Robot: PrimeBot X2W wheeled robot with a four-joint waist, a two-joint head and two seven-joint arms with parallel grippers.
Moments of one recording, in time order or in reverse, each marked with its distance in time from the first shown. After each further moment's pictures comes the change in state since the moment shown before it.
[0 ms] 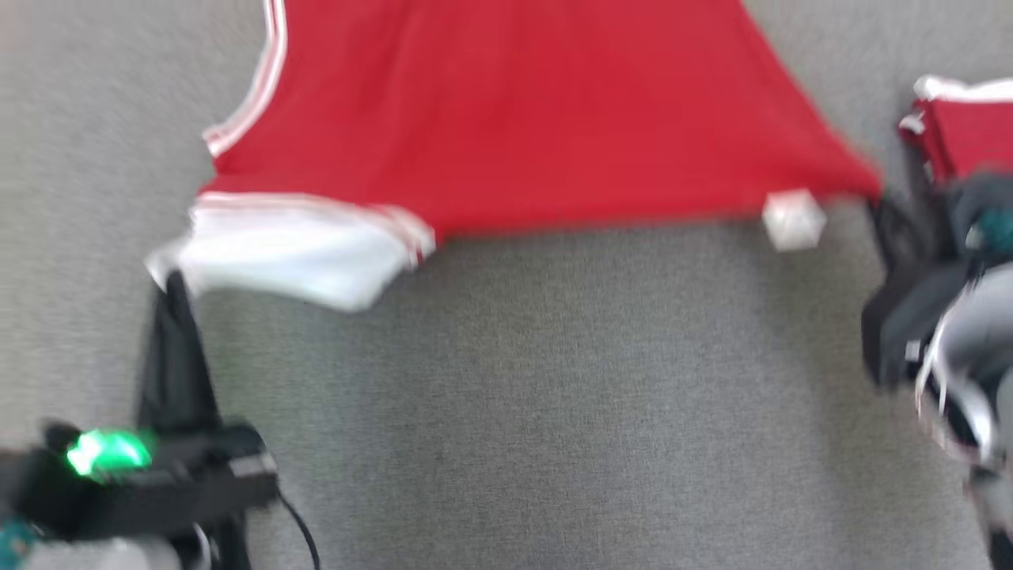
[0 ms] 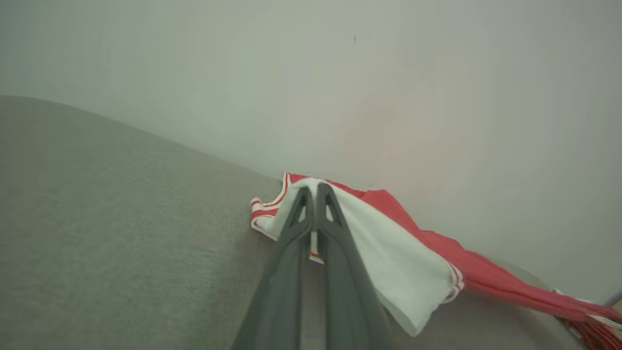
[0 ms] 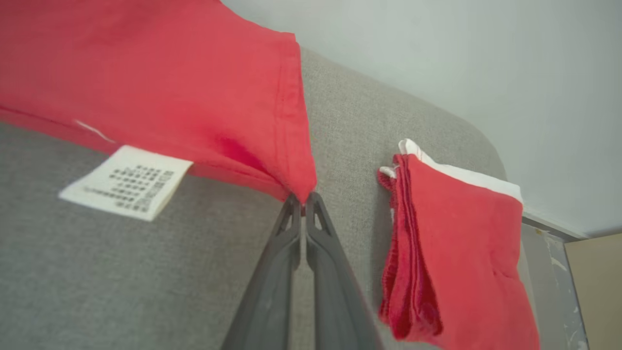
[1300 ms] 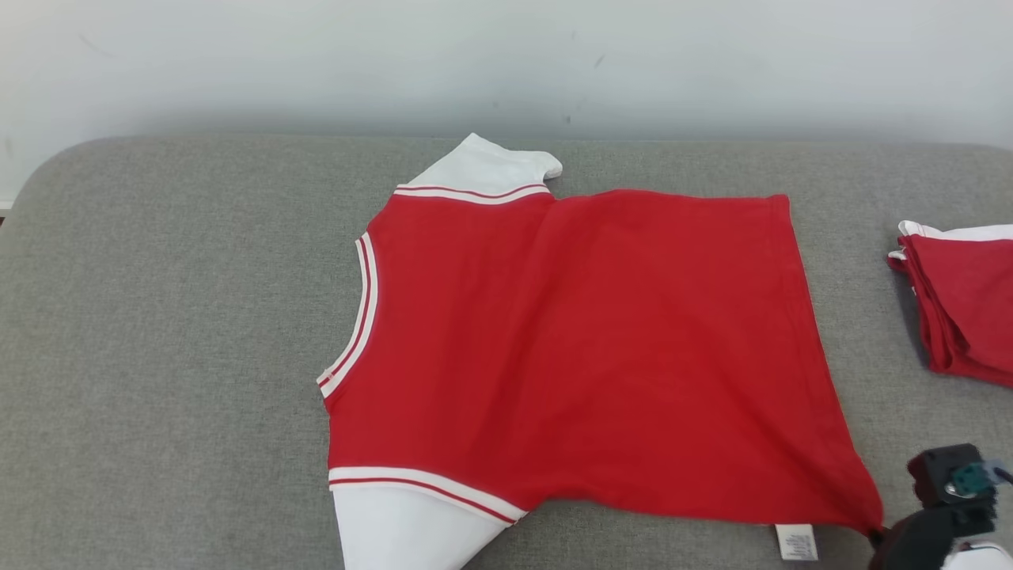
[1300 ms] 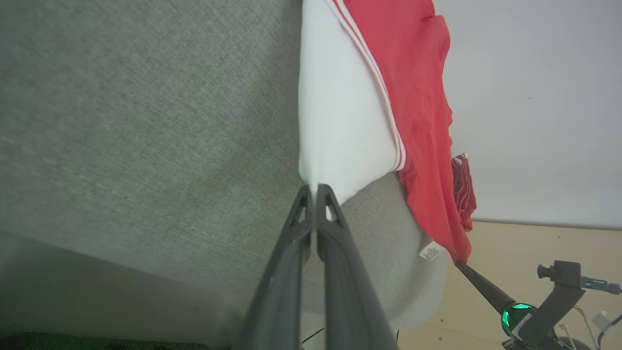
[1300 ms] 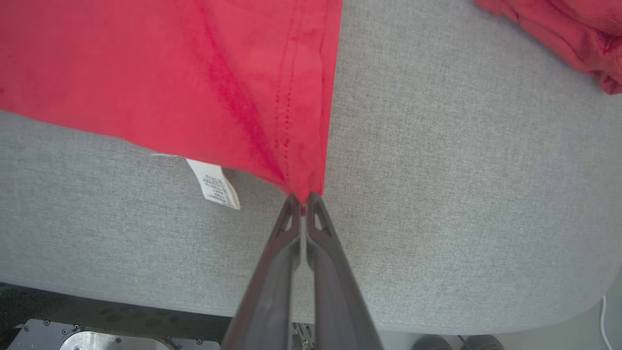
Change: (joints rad) left arm 0.568 0.002 -0.150 -0.025 -0.565 0.050 0.553; right arm 0.614 0.167 -0.178 -0.243 0.059 0.000 0.411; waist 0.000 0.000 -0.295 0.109
